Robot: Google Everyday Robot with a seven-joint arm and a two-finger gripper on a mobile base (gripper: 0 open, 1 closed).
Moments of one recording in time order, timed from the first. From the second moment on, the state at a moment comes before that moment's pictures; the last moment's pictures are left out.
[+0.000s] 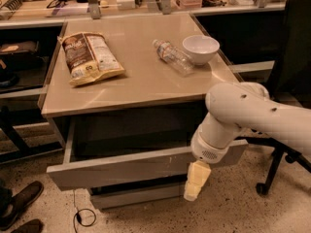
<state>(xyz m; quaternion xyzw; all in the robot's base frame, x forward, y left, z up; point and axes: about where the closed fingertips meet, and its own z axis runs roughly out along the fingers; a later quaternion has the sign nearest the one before) 0.437 -0.109 0.671 -0.60 0.79 0.12 0.06</state>
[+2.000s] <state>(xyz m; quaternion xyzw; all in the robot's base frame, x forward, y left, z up) 0.455 -0.081 0.694 -0.63 0.76 0.14 0.08</state>
